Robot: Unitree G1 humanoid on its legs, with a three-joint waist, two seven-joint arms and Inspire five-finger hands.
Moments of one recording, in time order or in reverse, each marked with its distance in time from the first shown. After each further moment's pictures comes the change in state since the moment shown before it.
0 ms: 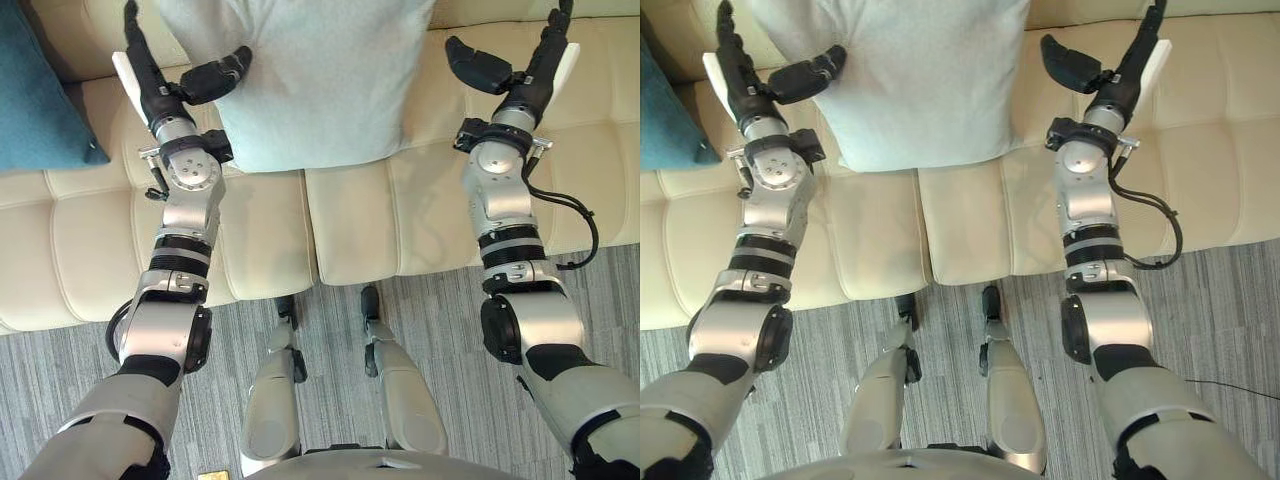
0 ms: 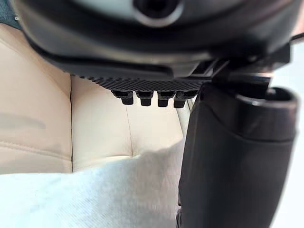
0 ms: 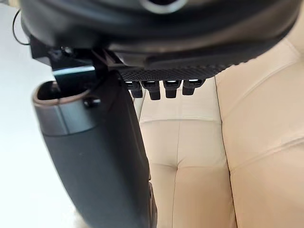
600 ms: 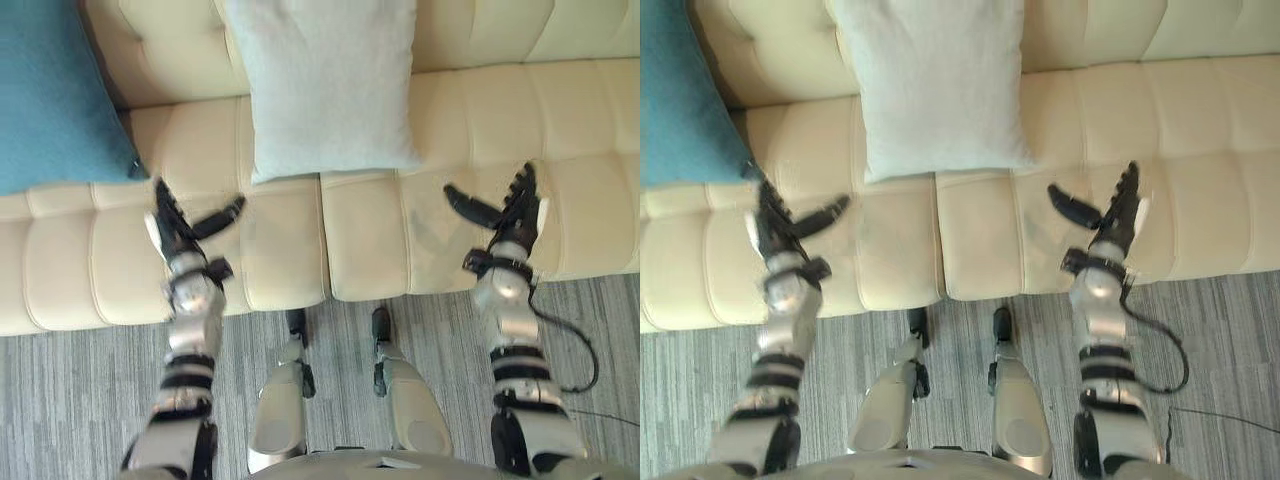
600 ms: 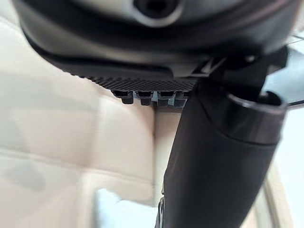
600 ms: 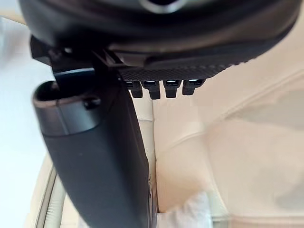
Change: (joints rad) left arm 0.422 -0.037 0.178 -0.199 -0.122 -0.040 -0.091; right arm 0.459 -0.011 -0.099 -0.185 0.152 -0.020 0.151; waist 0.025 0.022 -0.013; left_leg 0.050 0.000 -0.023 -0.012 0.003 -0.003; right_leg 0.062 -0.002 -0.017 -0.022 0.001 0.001
